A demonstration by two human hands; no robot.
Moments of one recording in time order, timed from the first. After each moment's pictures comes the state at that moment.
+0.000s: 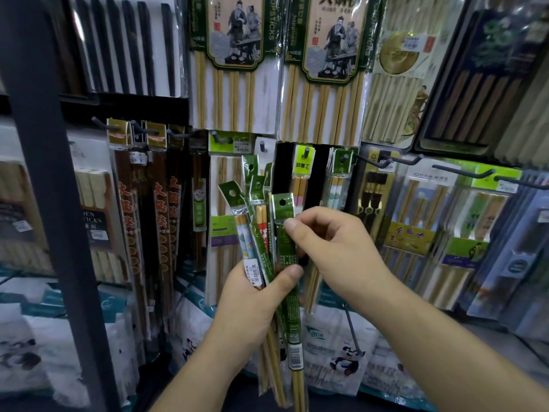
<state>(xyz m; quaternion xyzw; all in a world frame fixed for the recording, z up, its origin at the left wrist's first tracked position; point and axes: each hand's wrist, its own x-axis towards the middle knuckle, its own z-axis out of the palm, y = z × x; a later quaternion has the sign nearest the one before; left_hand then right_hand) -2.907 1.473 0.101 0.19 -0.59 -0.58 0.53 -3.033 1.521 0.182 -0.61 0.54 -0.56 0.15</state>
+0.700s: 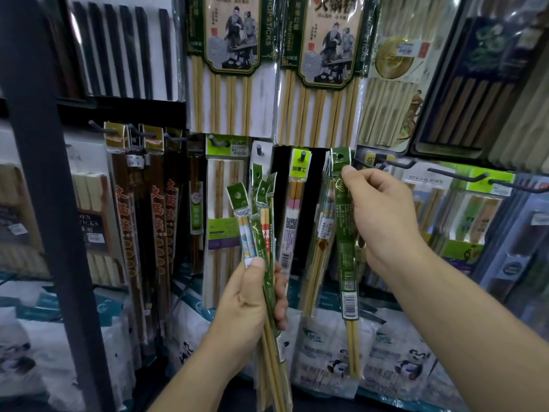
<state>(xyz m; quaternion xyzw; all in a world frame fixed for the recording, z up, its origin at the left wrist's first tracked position) -2.910 1.468 0.091 0.17 -0.50 -0.70 0.48 -3.064 1.512 0.226 -0.41 0.59 -0.69 0.11</state>
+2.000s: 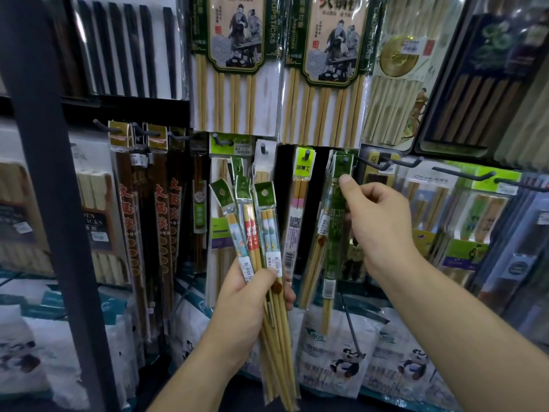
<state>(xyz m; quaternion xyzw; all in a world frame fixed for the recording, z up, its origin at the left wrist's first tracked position) -2.900 1.471 0.099 0.23 -0.51 -0.67 0.50 -3.075 1.500 0.205 -0.41 0.61 -0.68 0.06</state>
